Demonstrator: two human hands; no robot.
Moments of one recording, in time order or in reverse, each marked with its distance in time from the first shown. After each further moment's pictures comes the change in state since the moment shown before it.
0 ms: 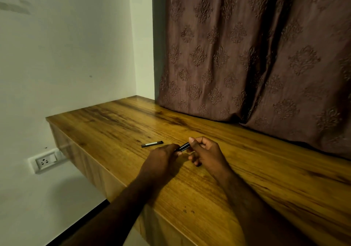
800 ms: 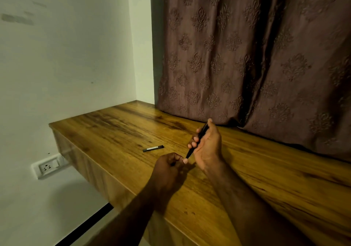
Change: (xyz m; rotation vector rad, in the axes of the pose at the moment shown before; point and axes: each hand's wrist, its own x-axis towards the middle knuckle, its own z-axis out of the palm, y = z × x) left_hand -0.006 0.037 0.009 -0.849 -0.023 -0.674; right_hand 0.012 -0.045 0.024 0.670 0.213 0.100
